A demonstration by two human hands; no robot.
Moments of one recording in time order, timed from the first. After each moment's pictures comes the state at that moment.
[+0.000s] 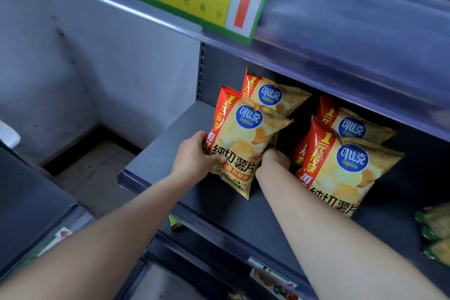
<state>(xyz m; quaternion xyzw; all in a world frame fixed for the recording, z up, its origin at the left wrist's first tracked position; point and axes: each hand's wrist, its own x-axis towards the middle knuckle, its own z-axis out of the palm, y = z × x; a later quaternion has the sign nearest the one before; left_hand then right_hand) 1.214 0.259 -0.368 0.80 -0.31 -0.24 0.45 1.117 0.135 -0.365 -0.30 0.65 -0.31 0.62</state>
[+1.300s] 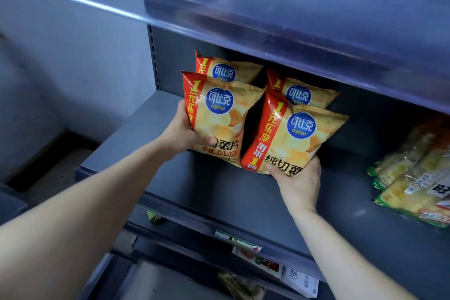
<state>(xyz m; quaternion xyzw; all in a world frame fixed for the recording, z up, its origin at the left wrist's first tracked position) 1.194 0.211 -0.363 0.63 -0.38 -0.39 0.56 0.942 0.132 -0.395 -0.66 0.59 -0.37 0.30</state>
